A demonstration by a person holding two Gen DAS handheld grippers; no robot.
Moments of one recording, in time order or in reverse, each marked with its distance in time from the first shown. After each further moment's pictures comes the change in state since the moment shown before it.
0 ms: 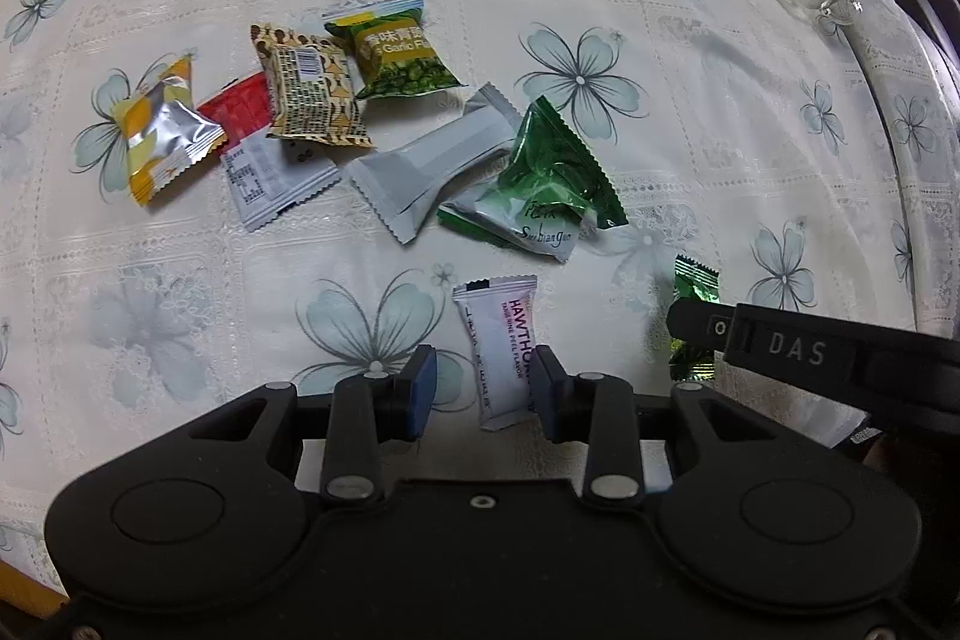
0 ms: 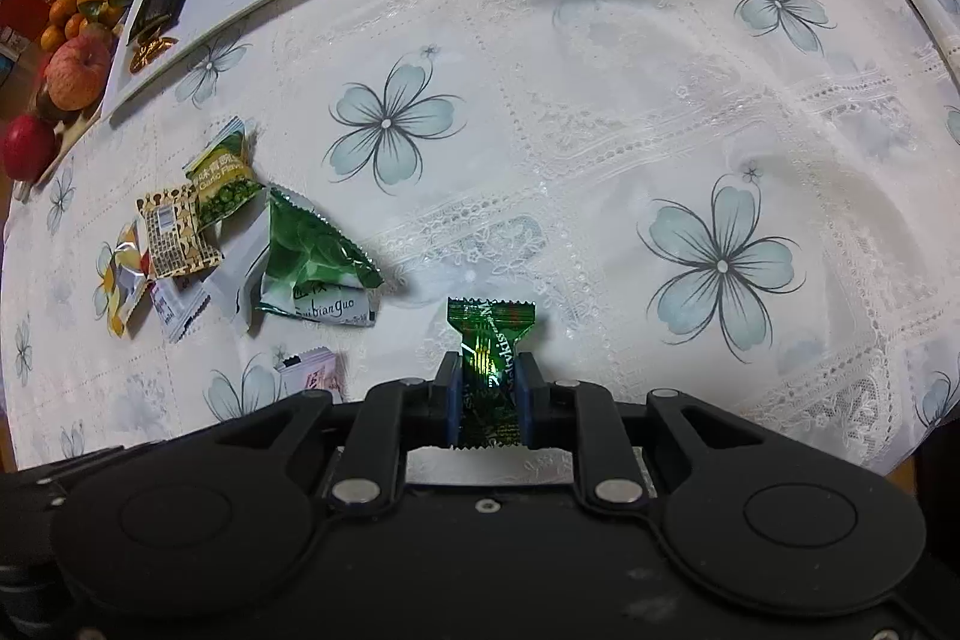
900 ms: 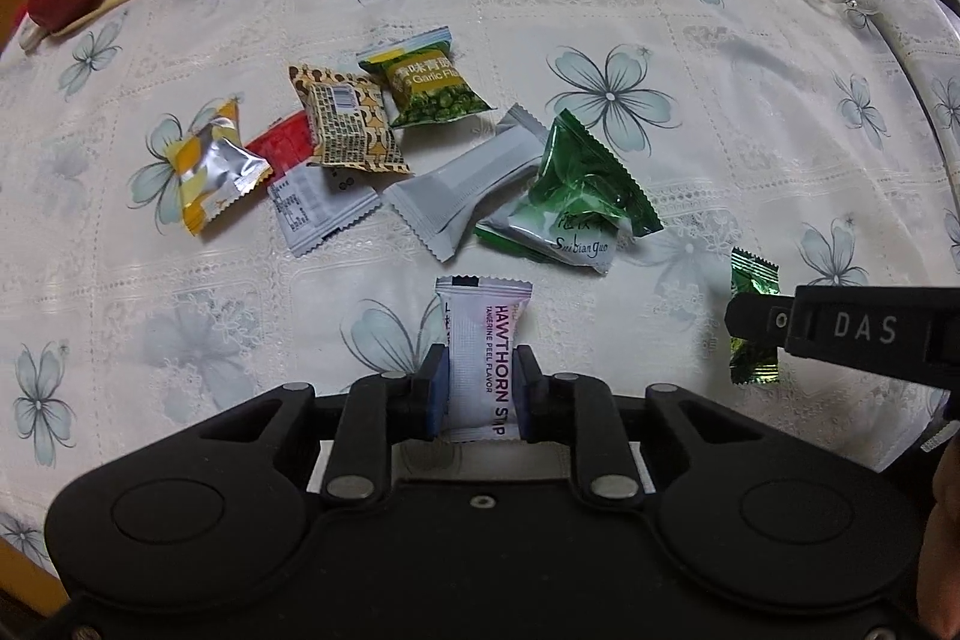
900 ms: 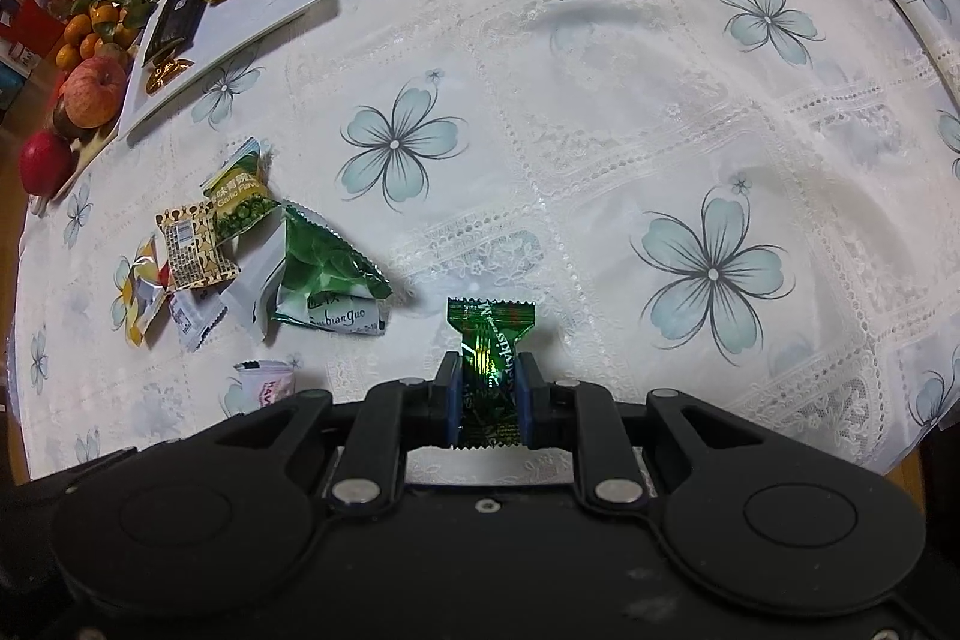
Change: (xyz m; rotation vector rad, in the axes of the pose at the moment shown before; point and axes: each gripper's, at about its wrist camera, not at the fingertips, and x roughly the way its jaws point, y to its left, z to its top) left arm -0.011 -0.011 -0.017 0.053 -0.112 0.172; right arm -0.014 -0.003 -0.006 -0.002 -0.039 0.023
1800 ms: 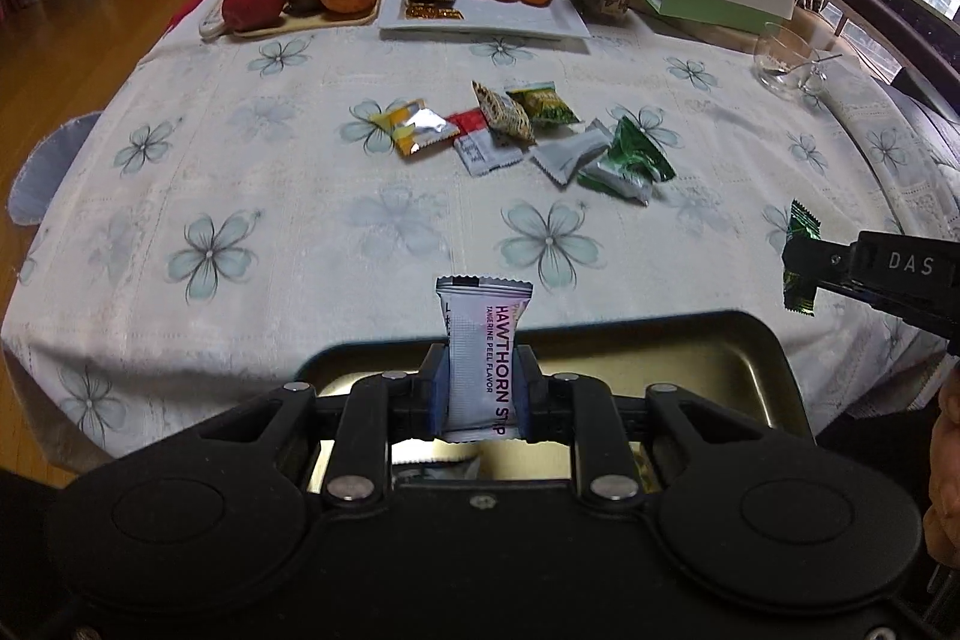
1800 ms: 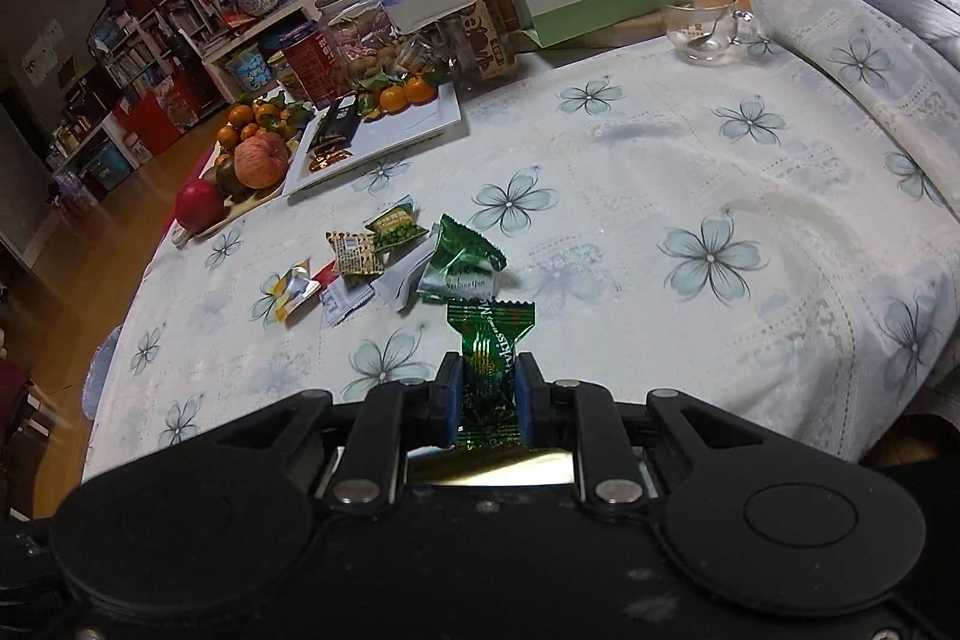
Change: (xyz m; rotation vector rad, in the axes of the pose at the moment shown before) left arm -0.103 0.064 -0.149 -0.092 -0.289 -0.017; right arm -0.099 -0.008 -0.153 -0.069 -0.430 0.178
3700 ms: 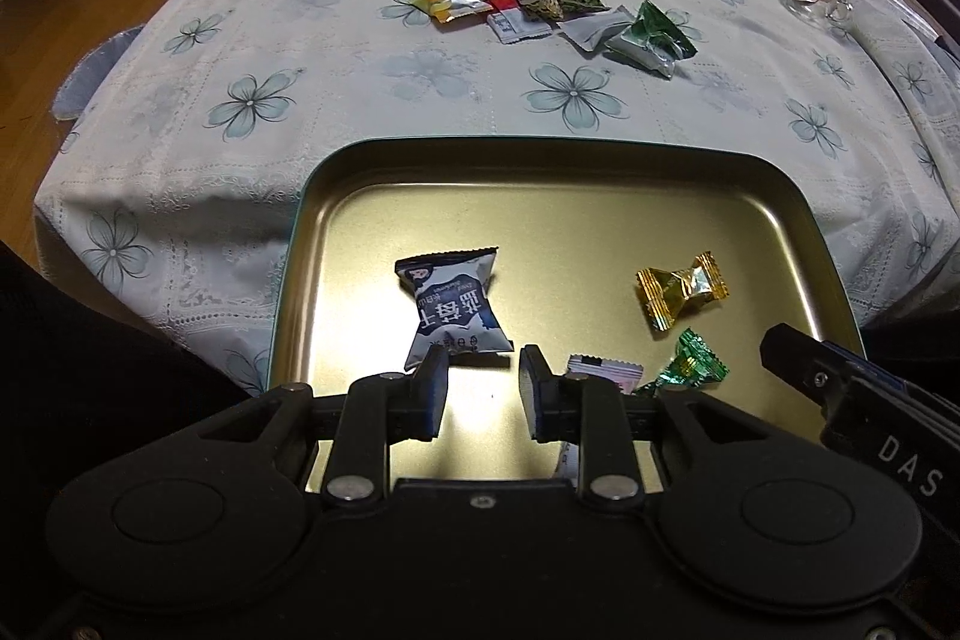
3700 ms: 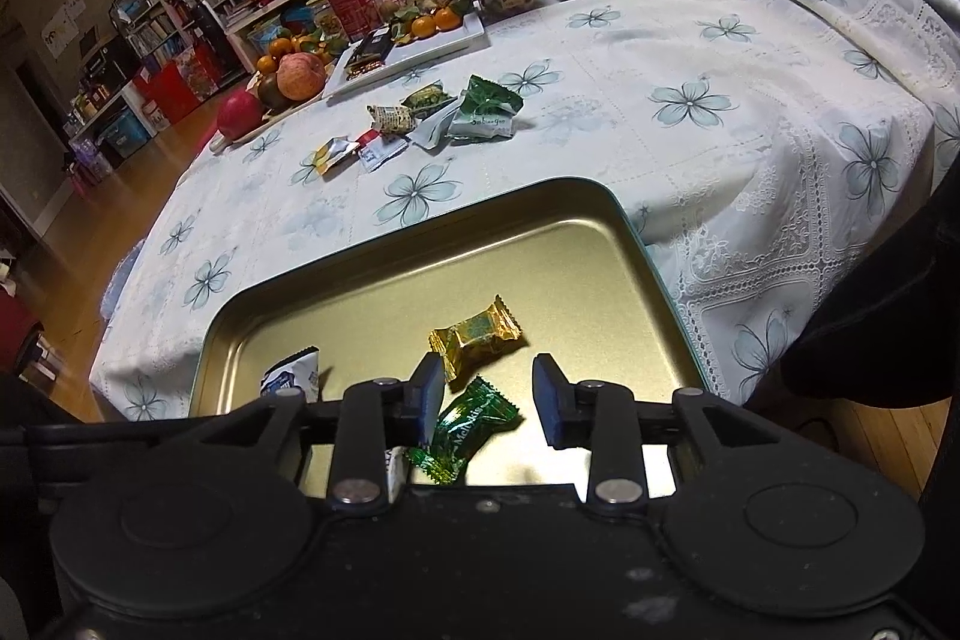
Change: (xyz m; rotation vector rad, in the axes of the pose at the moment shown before) left arm -0.009 -0.009 -0.076 -0.045 0.066 0.101; right arm -0.056 0.010 -0.128 -0.039 0.031 0.014
